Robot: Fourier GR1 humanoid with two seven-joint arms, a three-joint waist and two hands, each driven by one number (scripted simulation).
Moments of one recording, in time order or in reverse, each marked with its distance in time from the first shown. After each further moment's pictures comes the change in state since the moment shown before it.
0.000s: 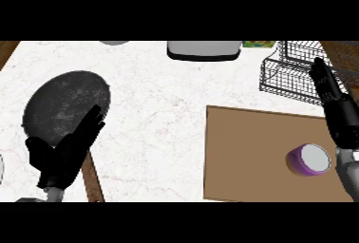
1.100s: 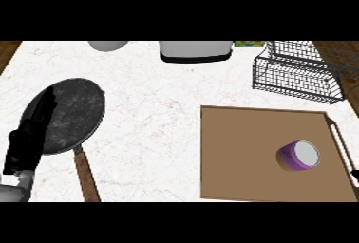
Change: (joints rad) left arm -0.067 0.117 0.128 0.151 -0.233 0.107 -0.140; right arm 0.606 -0.201 -0.251 -0.496 0.099 -0.296 0.627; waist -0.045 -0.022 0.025
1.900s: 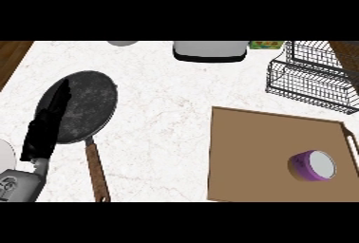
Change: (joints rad) left arm -0.091 -0.059 -0.014 0.074 -0.037 -0.044 -0.014; right arm -0.197 -0.396 0.042 -0.198 -0.148 0.278 0.647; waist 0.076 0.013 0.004
